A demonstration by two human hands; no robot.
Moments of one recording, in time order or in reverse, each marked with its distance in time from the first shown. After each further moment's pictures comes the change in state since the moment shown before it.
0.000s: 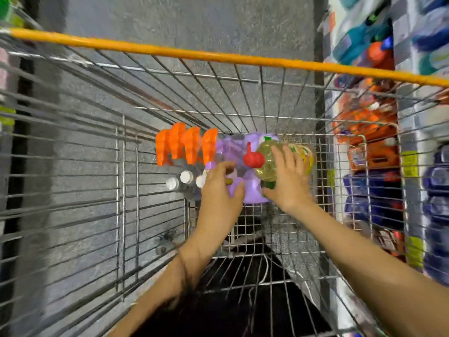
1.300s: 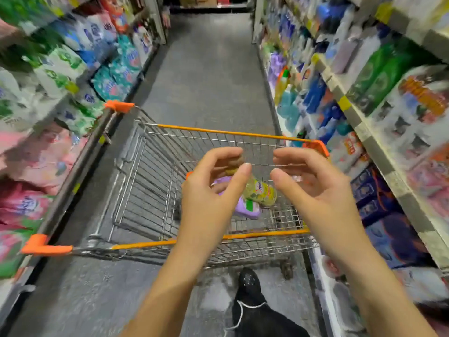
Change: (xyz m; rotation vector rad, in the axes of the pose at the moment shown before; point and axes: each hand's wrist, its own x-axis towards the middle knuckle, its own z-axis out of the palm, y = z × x) left_hand -0.364 0.190 -0.117 -0.424 0.126 0.626; right_hand -0.448 -0.089 -0.188 0.963 0.536 -0.620
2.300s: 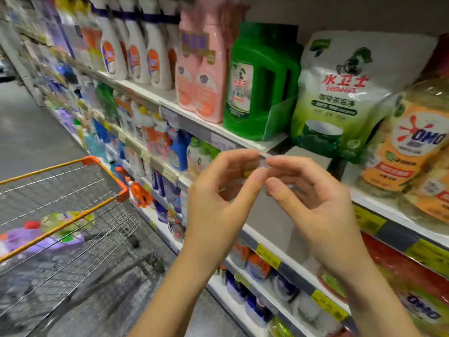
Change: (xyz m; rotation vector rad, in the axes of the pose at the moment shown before) left_hand -0.419 0.201 0.280 -0.424 -0.816 0.247; right_hand -0.482 -0.187 -0.284 -0.291 0.767 -0.047
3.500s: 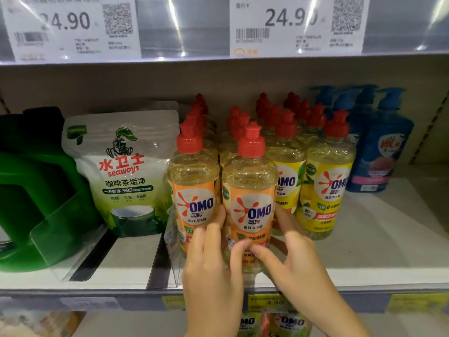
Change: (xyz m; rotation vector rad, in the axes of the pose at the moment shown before) left_hand 0.020 -0.055 0.233 0.287 -0.295 0.360; right_hand -0.032 0.031 -0.205 -0.607 0.566 0.271
